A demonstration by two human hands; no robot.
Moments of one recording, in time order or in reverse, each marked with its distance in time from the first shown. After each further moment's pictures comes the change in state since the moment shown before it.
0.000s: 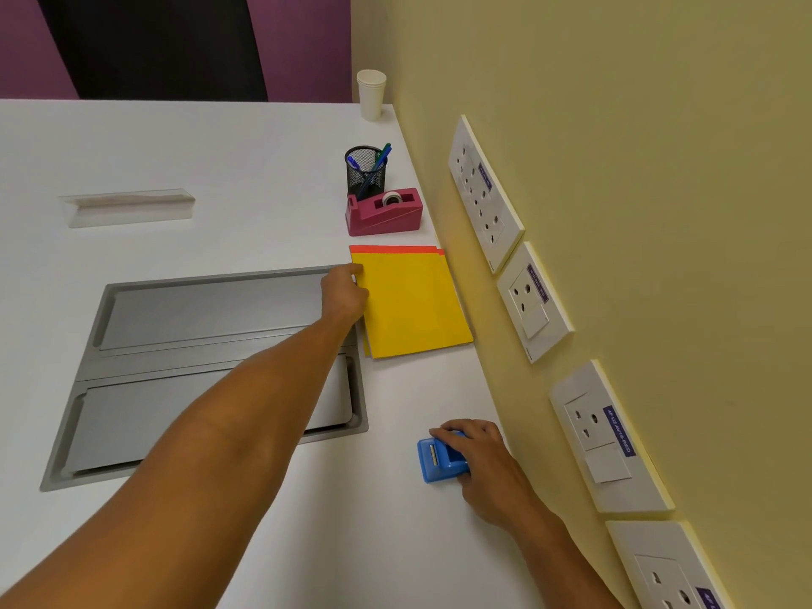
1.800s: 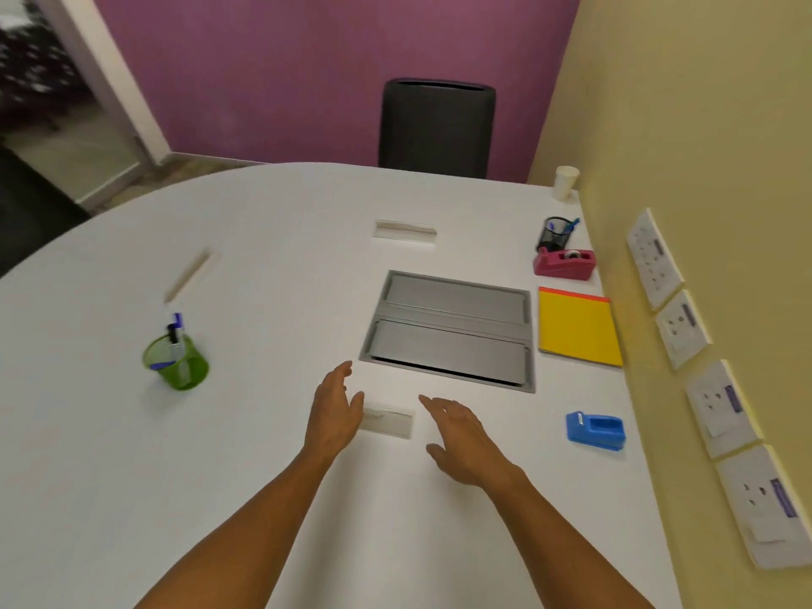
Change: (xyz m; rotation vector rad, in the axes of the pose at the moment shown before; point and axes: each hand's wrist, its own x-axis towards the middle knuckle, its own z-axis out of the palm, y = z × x) left_hand -0.396 -0.140 -0.288 0.101 0.313 -0.127; right_hand -0.115 -0.281 0.068 -0.171 -0.155 -0.392
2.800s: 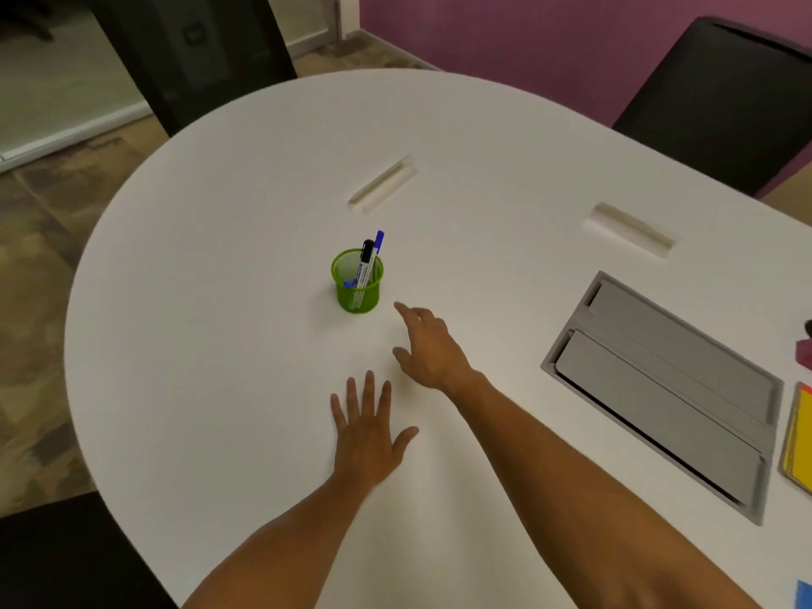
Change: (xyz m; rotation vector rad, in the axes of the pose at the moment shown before) left_hand -0.013 -0.255 -0.068 0.635 0.020 -0.269; right_hand 0.238 -0.294 0.121 -0.148 -0.178 -0.355
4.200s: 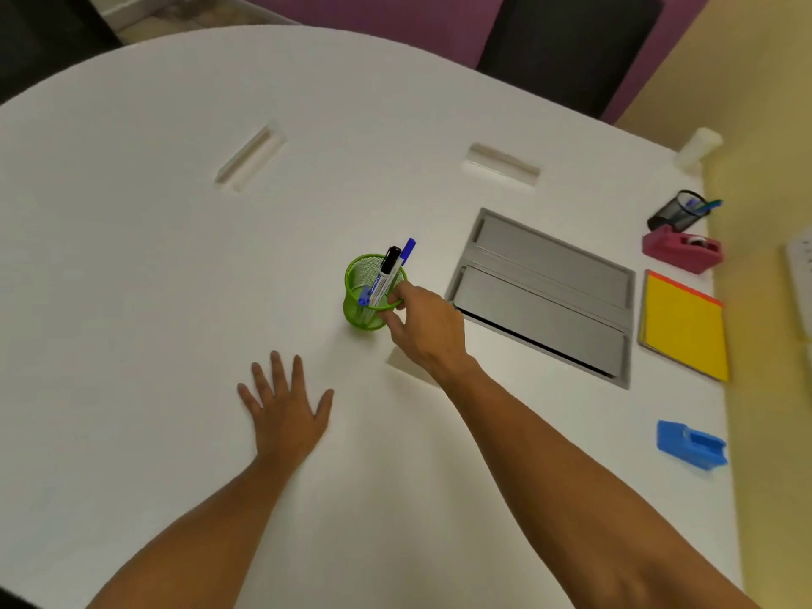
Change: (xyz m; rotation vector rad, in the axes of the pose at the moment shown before) left_hand -0.004 0.008 0.003 0.015 -0.012 -0.021; right_hand -0.099 0.077 -0.037 -0.014 0.430 0.235
